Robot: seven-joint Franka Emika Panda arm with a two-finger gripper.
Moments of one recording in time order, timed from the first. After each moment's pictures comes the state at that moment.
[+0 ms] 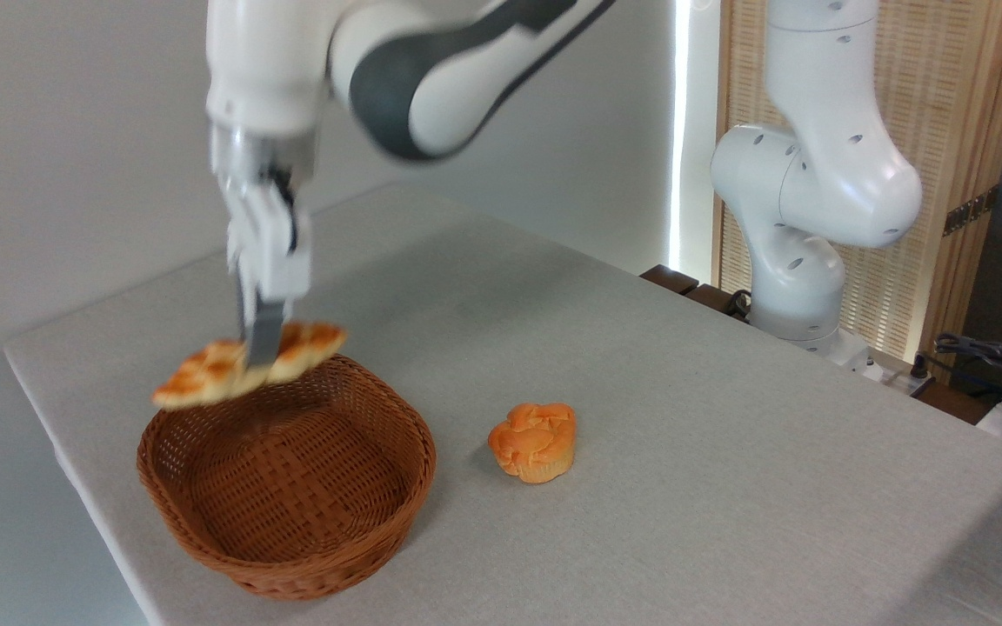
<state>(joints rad) -0.02 0.03 -0.20 -1.84 -0.22 2.15 0.89</state>
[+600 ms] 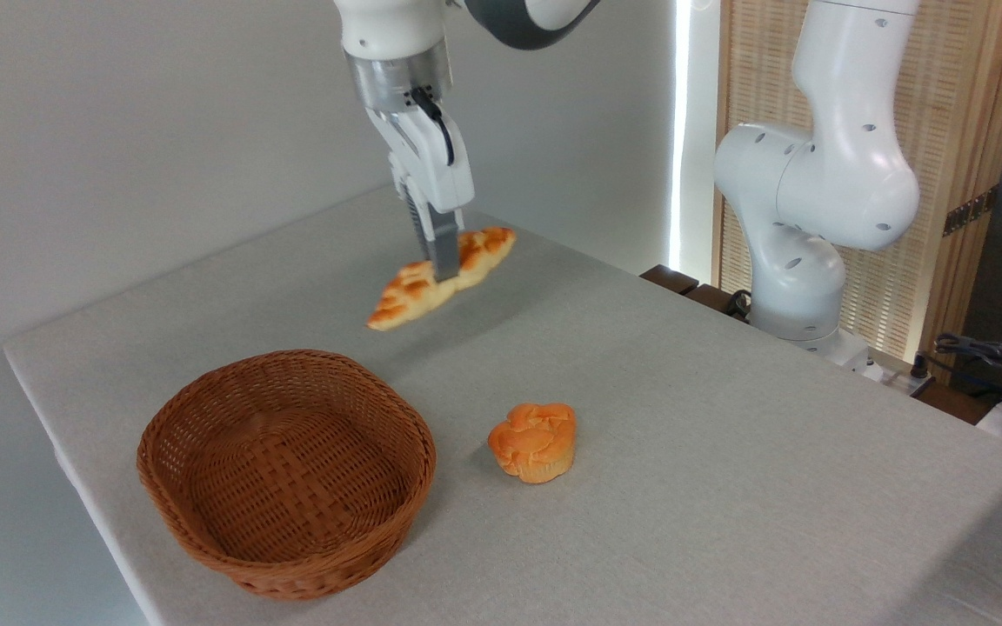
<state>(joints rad) -0.11 -0.31 -0.15 -2.11 -0.21 1.74 0.85</state>
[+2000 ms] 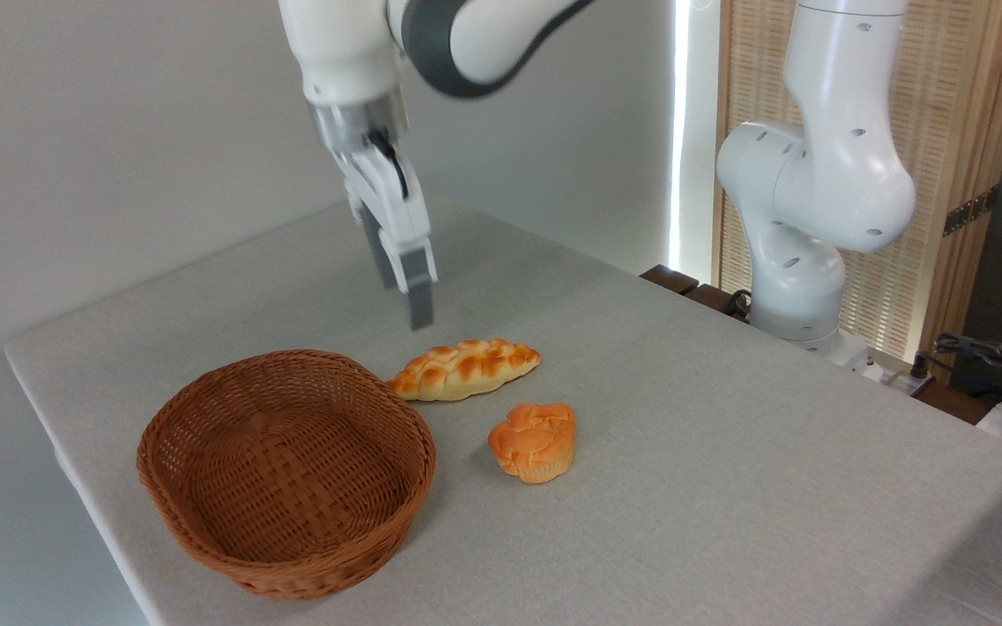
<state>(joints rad) -0.17 -0.17 -0.15 -2.04 -0.13 1.86 0.74</state>
